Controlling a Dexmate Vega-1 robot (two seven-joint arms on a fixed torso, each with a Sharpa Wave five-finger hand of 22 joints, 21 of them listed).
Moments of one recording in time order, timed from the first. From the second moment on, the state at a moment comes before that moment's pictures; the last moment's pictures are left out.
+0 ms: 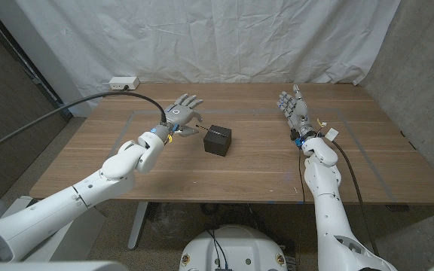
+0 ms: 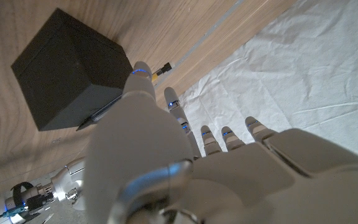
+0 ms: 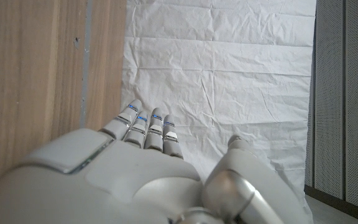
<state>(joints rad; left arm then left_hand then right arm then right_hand) 0.88 0.91 0.63 -1.94 0.92 0.30 0.11 1.04 -0.03 0.08 -0.08 0.35 0.74 -0.14 0.27 0.20 -0.02 -0.13 0.21 0.19 -0.13 -0.03 0.19 0.18 -0.14 0.05 0.20 0.18 -0.90 0.17 0.28 -1.38 0.11 0.15 0.44 0.17 -0.03 0.18 -0.01 0.23 0.20 0.09 0.20 0.19 0.21 0.10 0.21 0.18 0.10 0.07 0.19 0.18 0.20 -0.04 0.21 0.18</state>
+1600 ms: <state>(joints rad) 0.85 0.87 0.68 -1.88 0.92 0.28 0.14 1.05 -0.01 0.06 -0.08 0.36 0.80 -0.16 0.27 0.20 -0.01 -0.13 0.21 0.19 -0.13 -0.03 0.19 0.18 -0.14 0.05 0.20 0.18 -0.89 0.16 0.29 -1.36 0.10 0.14 0.44 0.17 -0.03 0.18 -0.01 0.23 0.20 0.09 0.20 0.19 0.21 0.10 0.21 0.18 0.10 0.07 0.19 0.18 0.20 -0.04 0.21 0.18</state>
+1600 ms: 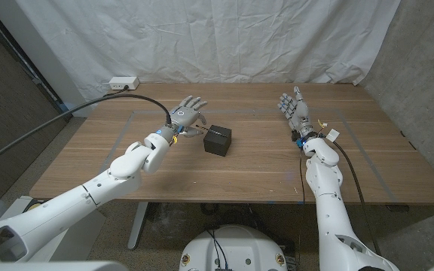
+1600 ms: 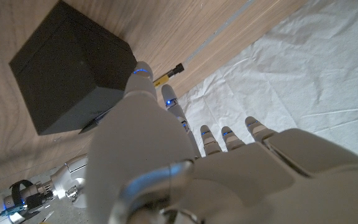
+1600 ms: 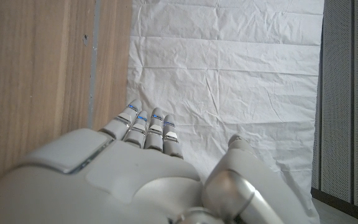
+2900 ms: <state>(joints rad) 0.84 0.86 0.68 -1.88 0.91 0.30 0.14 1.07 0.00 0.05 -0.09 0.36 0.91 -0.15 0.31 0.21 -0.01 -0.13 0.21 0.19 -0.12 -0.03 0.19 0.18 -0.14 0.05 0.20 0.18 -0.88 0.15 0.29 -1.36 0.09 0.13 0.44 0.17 -0.03 0.18 -0.01 0.23 0.20 0.09 0.20 0.19 0.21 0.10 0.21 0.18 0.10 0.07 0.19 0.18 0.20 -0.04 0.21 0.18</state>
